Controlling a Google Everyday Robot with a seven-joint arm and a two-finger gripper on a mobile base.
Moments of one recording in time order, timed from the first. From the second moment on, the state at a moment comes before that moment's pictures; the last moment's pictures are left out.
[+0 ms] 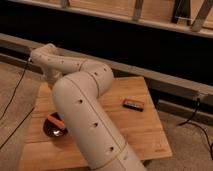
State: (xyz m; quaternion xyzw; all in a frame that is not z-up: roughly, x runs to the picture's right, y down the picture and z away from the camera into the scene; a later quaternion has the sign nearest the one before) arm -0.284 0.001 0.864 -0.26 0.25 0.67 0.65
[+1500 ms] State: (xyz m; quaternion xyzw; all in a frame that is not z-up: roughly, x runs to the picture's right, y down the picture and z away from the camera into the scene) arm -0.202 -0.033 0.772 -0.20 0.29 0.65 0.68
